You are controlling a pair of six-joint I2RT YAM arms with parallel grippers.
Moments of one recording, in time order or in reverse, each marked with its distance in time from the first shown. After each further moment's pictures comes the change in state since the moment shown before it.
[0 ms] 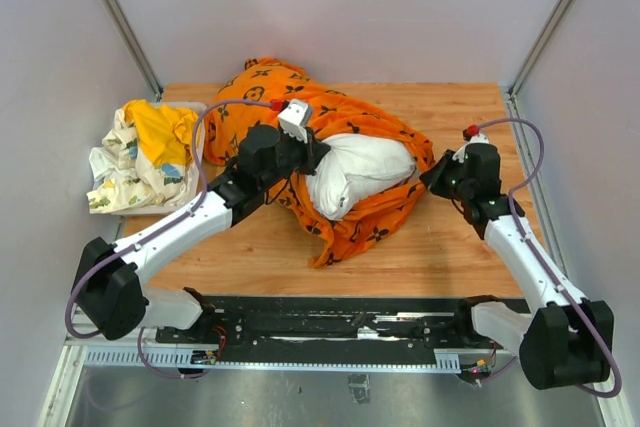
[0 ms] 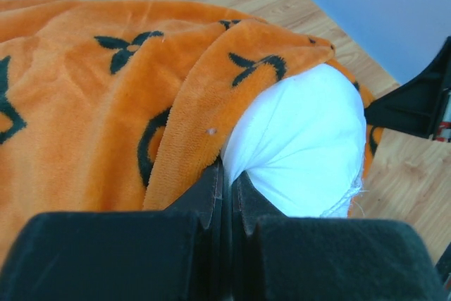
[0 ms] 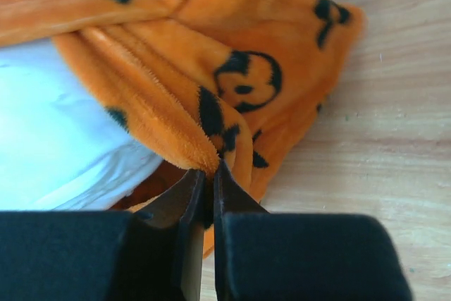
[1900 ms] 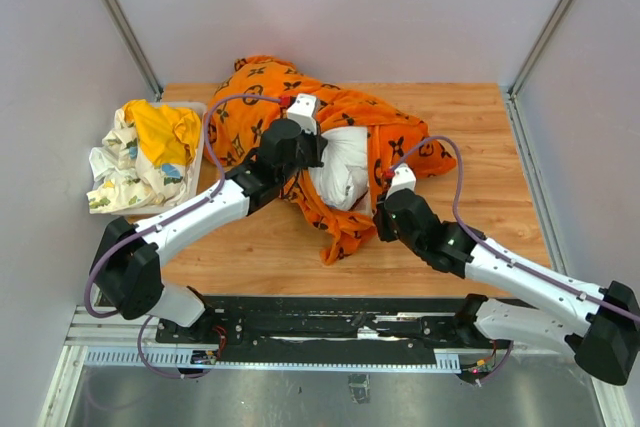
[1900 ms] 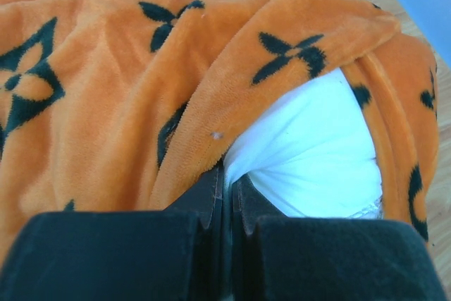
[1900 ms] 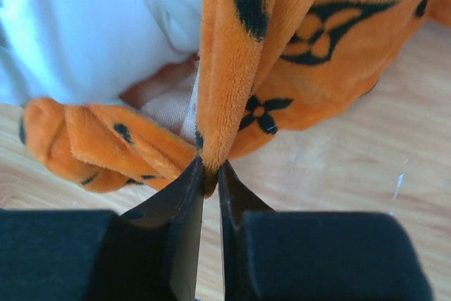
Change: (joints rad) left arm -0.026 0.130 0.098 -0.059 -0.246 -0.042; right arm 0.761 -0.051 0.001 -0.150 0.524 -0.037
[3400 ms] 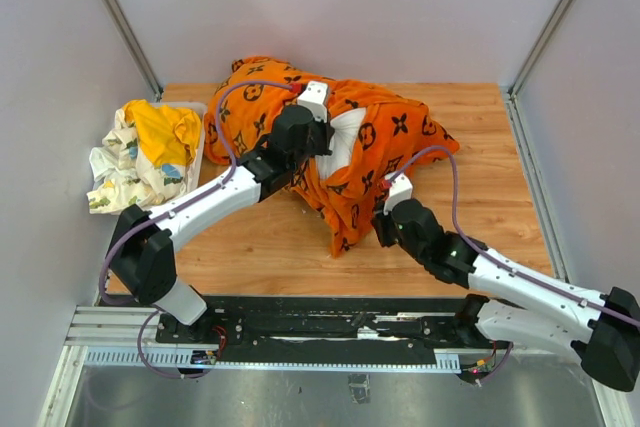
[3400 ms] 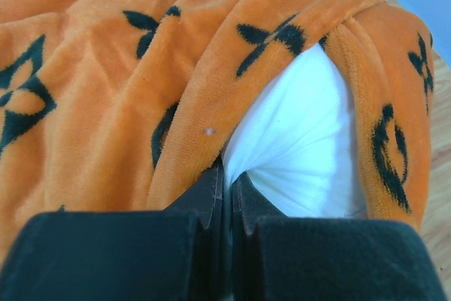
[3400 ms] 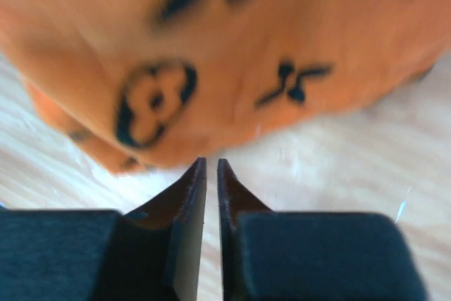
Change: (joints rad) left arm -0.005 0.108 0.146 -0.061 -0.011 0.023; right arm 0.010 -0.058 -0.120 0.216 -0.039 -0.141
